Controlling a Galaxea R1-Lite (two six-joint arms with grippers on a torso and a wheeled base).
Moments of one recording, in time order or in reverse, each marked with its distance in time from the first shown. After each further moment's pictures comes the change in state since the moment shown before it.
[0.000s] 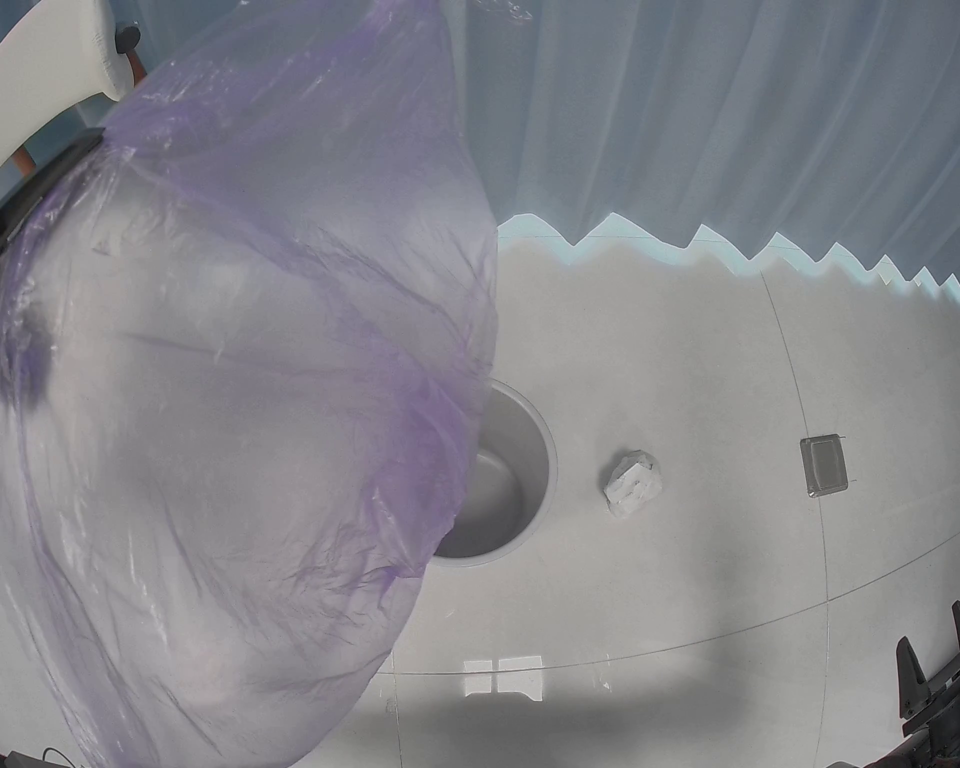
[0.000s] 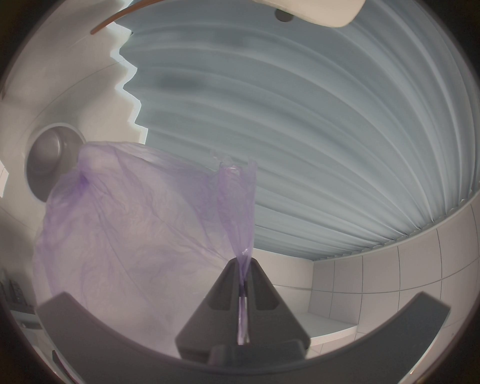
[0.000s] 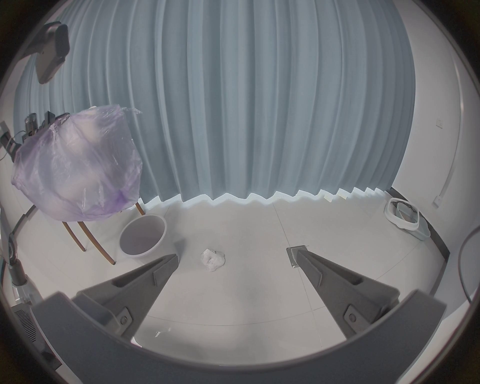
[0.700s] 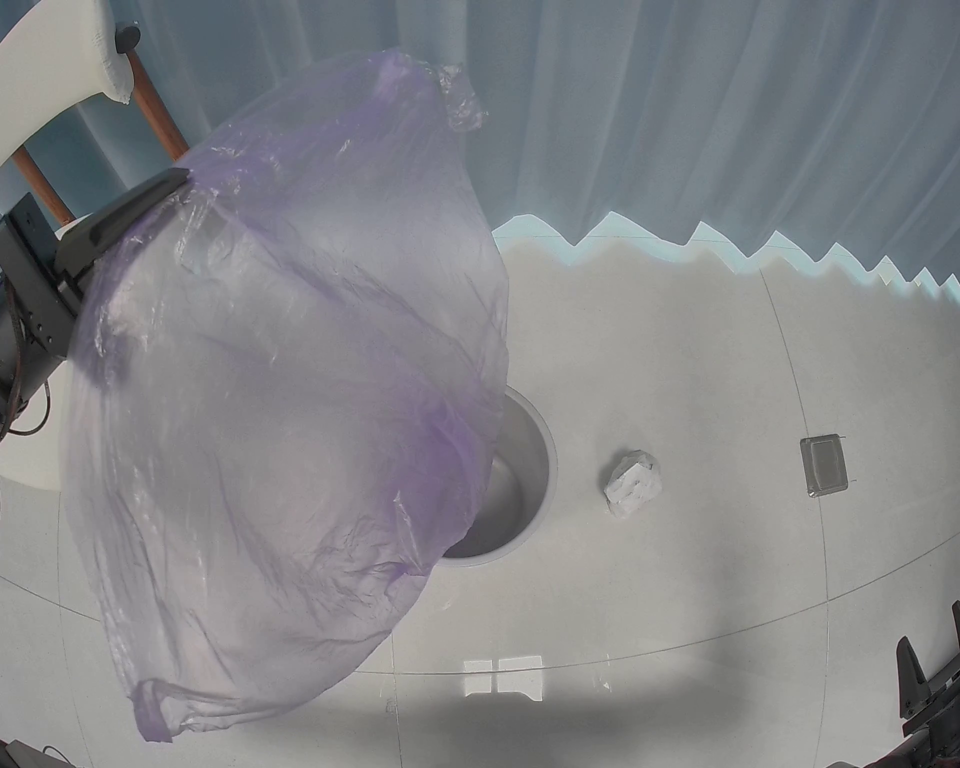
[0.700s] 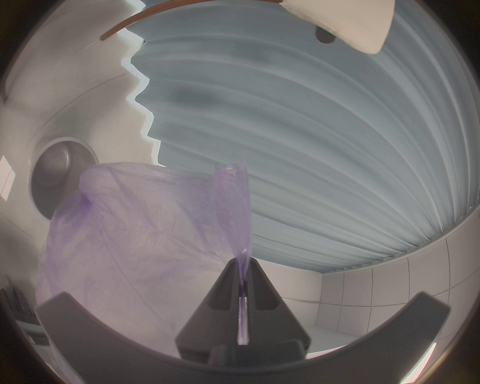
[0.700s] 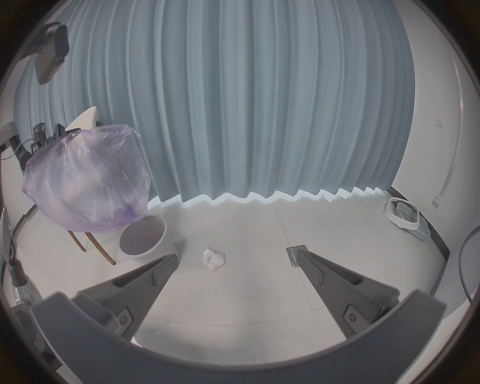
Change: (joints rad) left arm 0.062 0.182 0.006 -0.129 0.000 0.003; right arm 0.000 0.000 0.000 0.000 0.000 0.001
